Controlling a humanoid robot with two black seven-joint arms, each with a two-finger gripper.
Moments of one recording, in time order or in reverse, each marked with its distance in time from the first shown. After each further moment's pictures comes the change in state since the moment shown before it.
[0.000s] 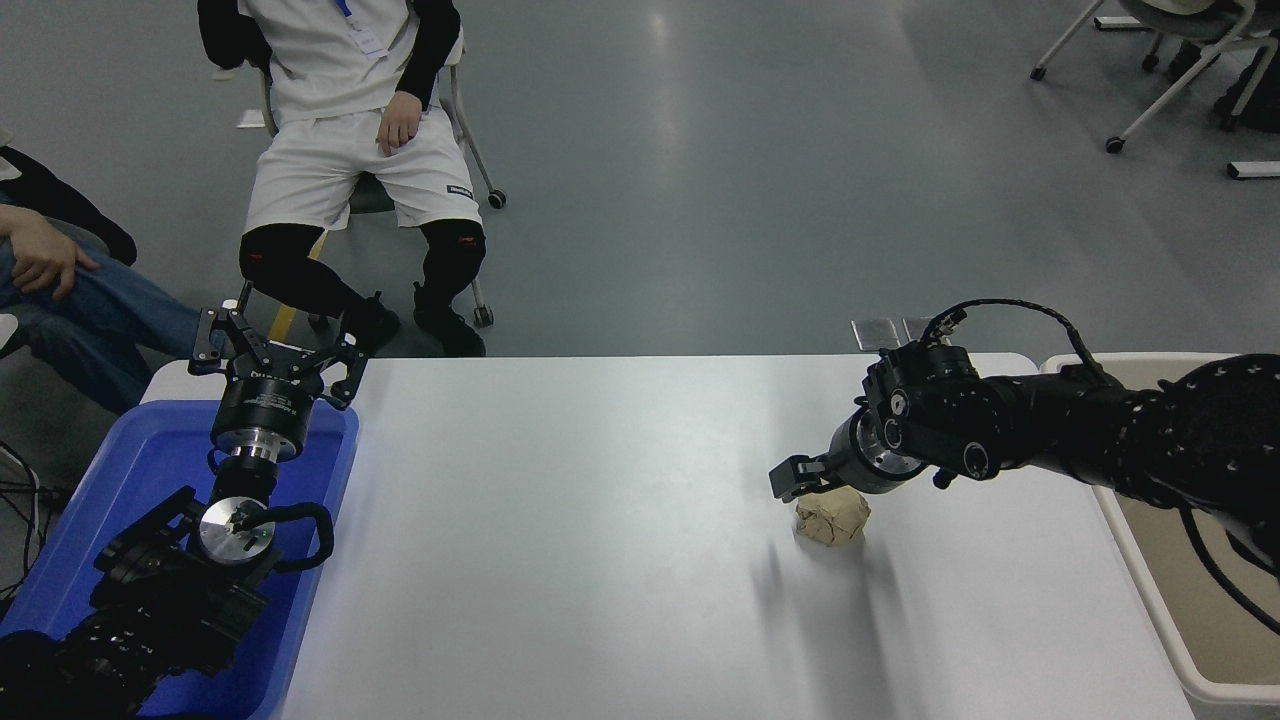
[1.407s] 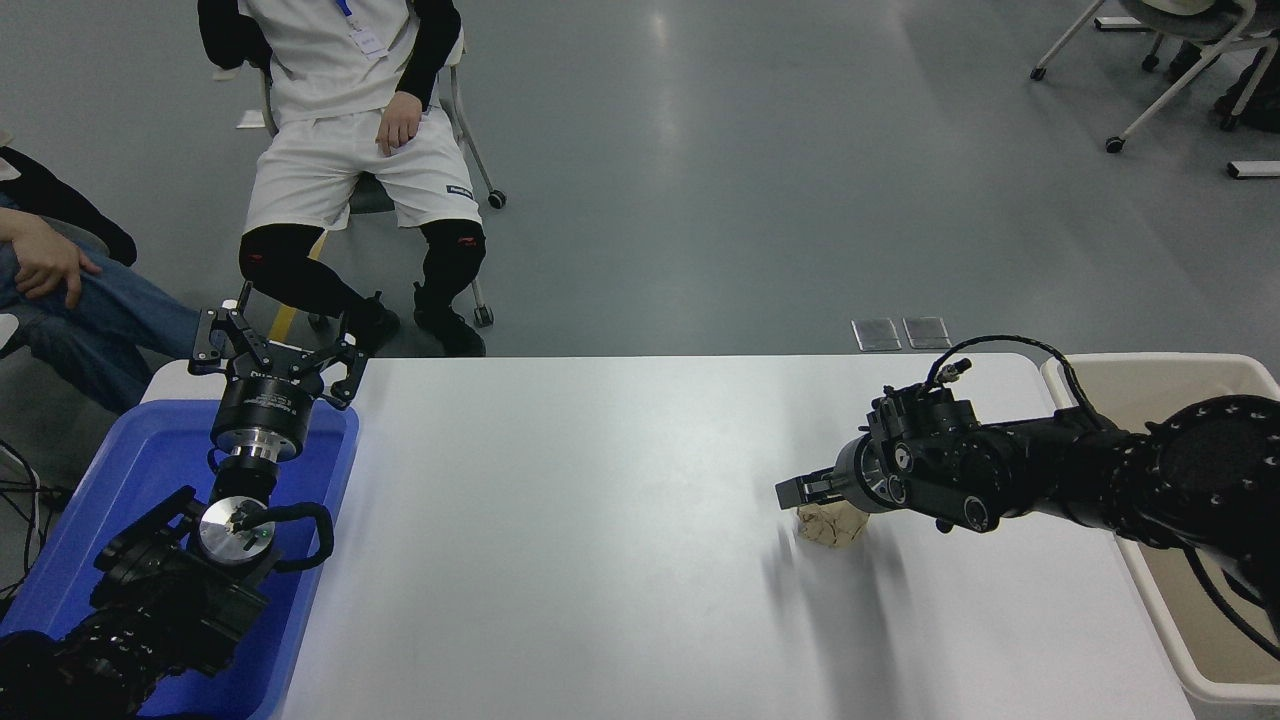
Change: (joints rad) left arm 0.000 0.000 0.000 0.000 0.000 0.000 0.000; right arm -0.070 -0.003 -0.015 0.012 -0.104 -0.173 0.000
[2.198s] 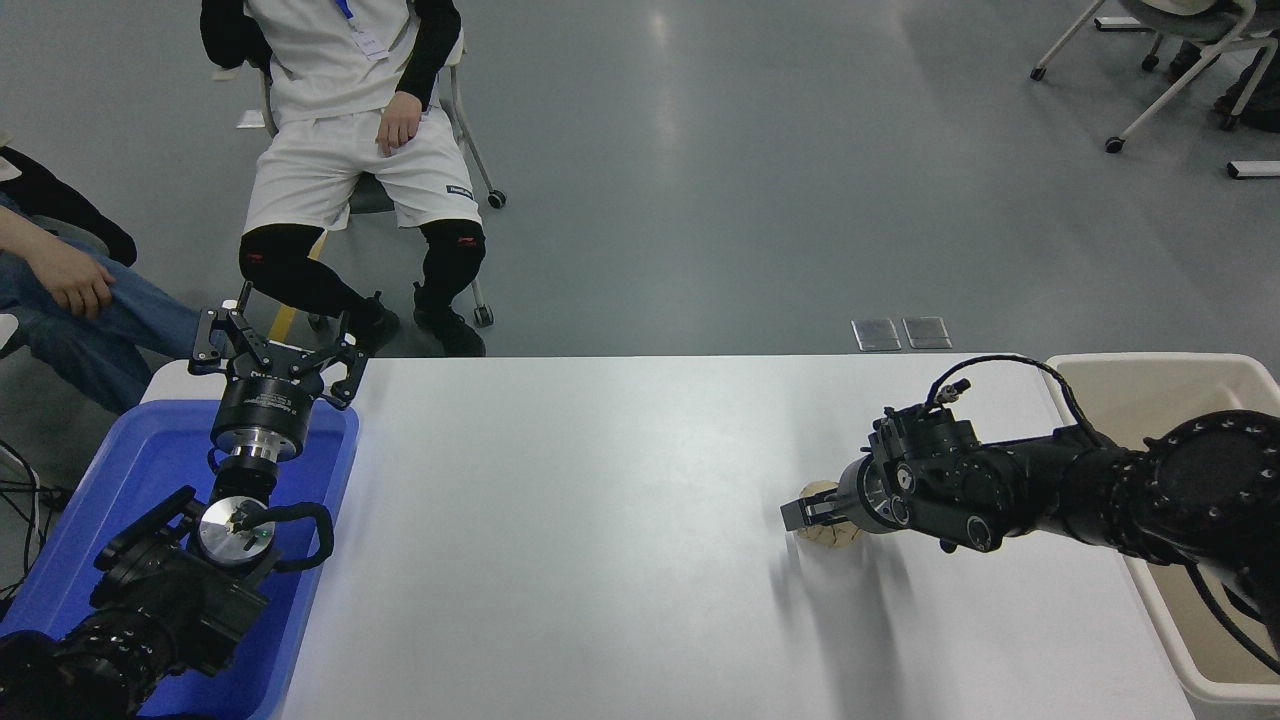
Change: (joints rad) left arm 0.000 -0.001 0.000 0.000 0.000 0.000 0.000; right arm -0.037 -0.002 0.008 0.002 -0.012 -0.009 0.000
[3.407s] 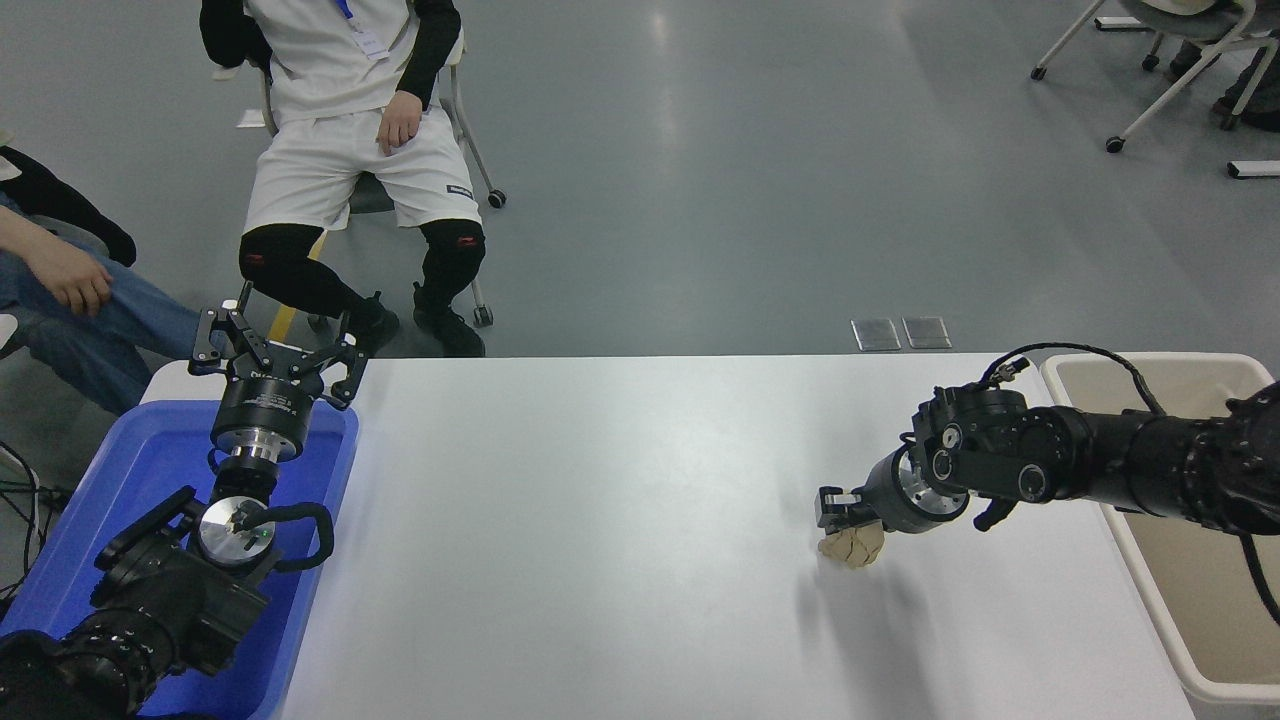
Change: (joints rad) left arm 0.000 0.001 0.000 0.000 0.000 -0.001 0.000; right arm 0.169 -0.182 0.001 0.177 0.239 0.206 -0.006
